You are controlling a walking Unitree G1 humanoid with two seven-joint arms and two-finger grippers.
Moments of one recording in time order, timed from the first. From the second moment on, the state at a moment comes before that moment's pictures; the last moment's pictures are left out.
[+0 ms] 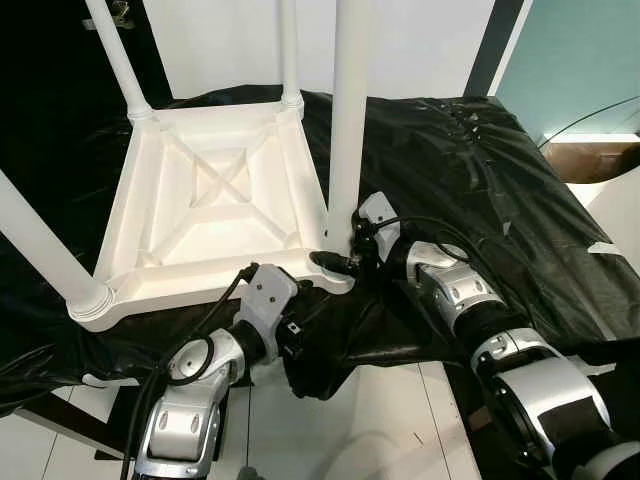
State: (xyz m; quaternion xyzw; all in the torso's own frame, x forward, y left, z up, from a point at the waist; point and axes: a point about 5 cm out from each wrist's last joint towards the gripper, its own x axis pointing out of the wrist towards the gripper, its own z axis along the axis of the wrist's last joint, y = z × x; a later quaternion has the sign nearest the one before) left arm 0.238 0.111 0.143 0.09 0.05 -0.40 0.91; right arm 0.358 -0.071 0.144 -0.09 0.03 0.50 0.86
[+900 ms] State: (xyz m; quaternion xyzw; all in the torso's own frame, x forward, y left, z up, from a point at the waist) left arm 0.231 0.105 0.136 0.08 0.06 -0.42 0.90; right arm 0.342 -0.055 0.115 0.00 0.06 0.19 0.98
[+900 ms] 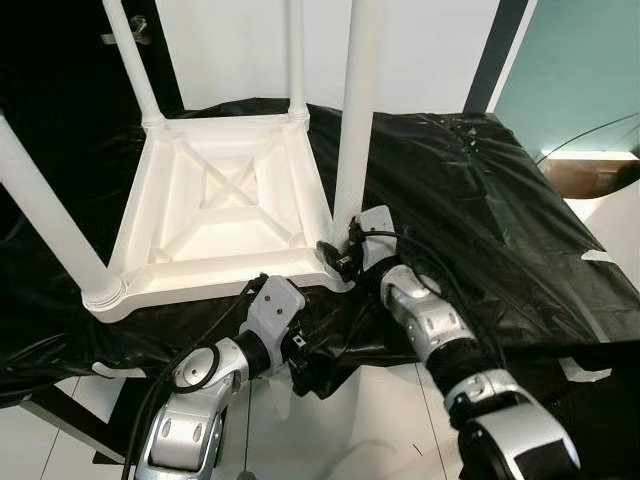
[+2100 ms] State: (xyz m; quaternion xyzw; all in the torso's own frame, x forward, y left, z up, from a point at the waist) left arm 0.238 0.114 0.137 0.09 0.05 -0.35 0.93; right arm 0.339 -0.100 0.132 -0.02 0.03 0.37 0.93
